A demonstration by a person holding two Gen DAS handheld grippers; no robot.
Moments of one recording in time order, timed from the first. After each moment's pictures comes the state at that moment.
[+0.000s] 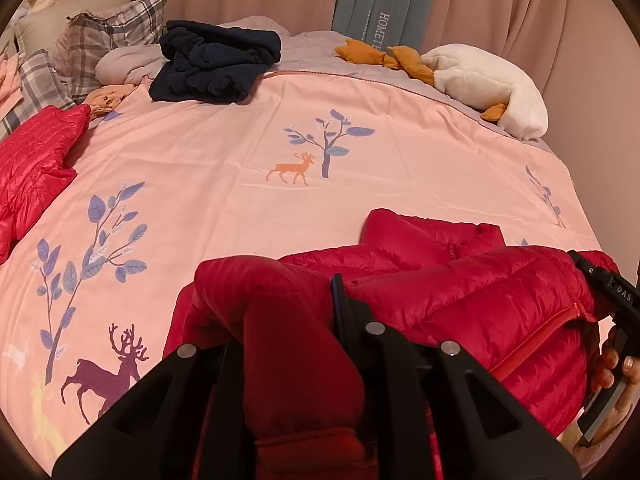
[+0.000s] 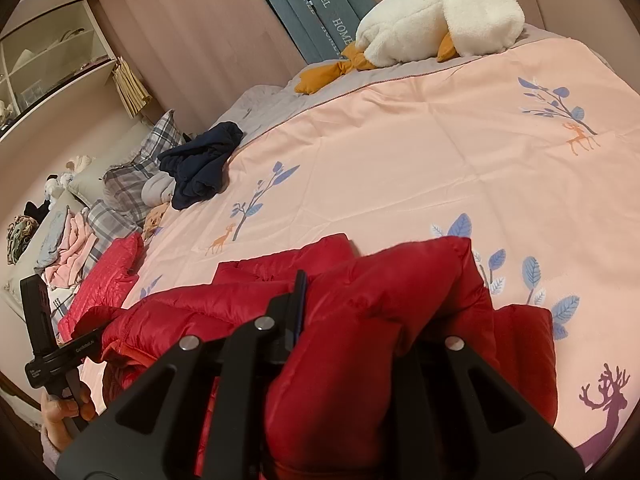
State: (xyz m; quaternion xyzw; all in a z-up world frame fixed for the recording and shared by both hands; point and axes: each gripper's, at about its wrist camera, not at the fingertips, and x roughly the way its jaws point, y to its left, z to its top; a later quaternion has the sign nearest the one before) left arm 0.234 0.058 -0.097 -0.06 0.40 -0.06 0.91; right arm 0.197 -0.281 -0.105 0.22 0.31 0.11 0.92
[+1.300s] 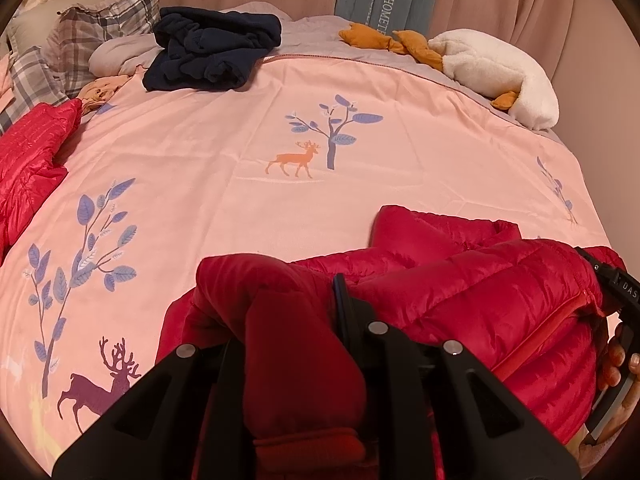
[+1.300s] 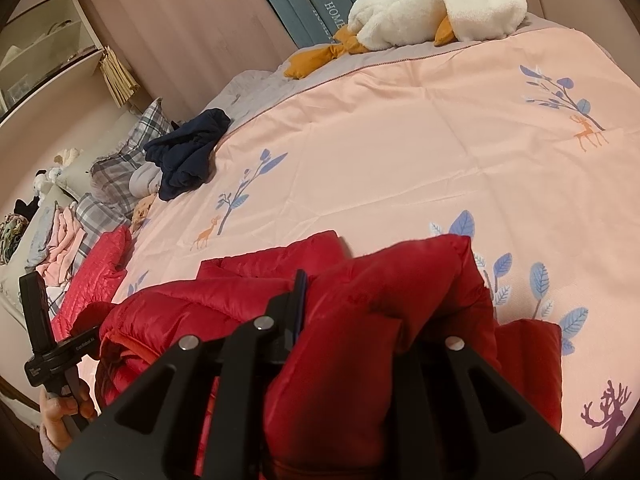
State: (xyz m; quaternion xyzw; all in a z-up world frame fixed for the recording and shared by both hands) left arm 0.261 0.056 -0.111 -0.05 0.42 -0.06 0.90; right arm 0.222 -0.281 -0.115 0.22 0.35 0.10 0.91
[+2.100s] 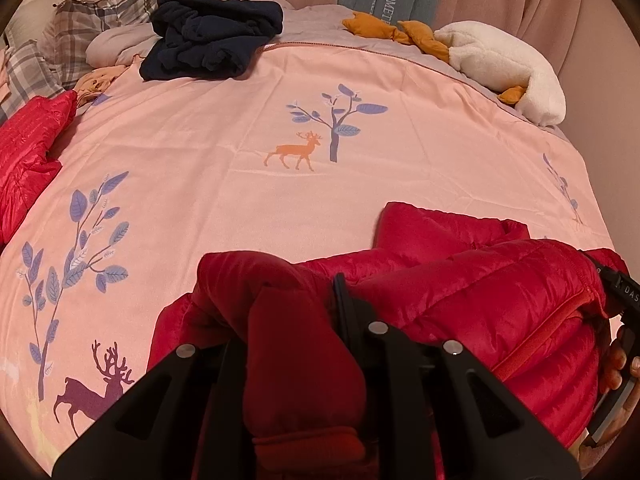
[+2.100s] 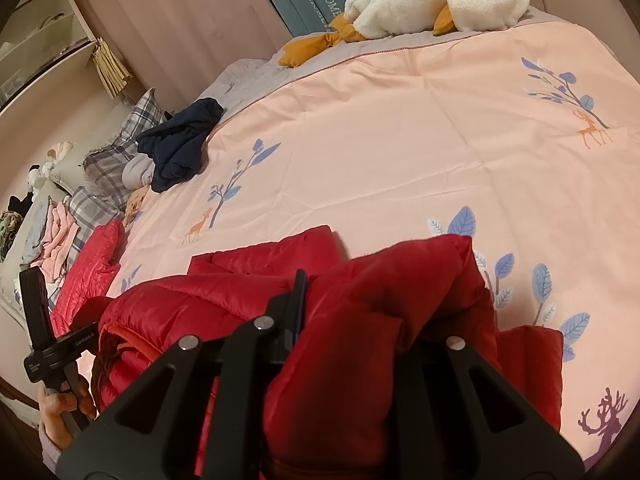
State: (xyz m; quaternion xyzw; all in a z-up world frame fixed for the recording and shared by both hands) left arm 0.275 0.055 -0.118 -0.05 0.44 -0.05 0.89; right arm 0.233 -0.279 -0.118 0.21 0.37 0.09 0.90
